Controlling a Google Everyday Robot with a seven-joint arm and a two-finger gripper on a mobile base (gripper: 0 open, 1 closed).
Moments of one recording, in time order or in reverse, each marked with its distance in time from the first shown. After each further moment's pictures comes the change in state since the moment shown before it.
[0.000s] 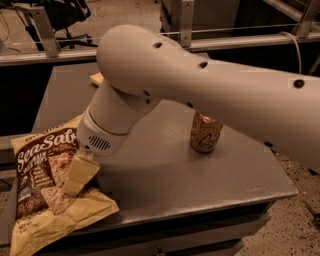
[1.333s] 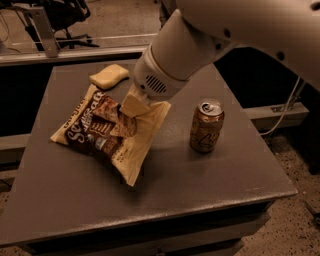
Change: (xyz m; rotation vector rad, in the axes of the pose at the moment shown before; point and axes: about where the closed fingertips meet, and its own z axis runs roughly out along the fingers) arm 0.026 -0.077 -0.129 0.289 -0.059 0.109
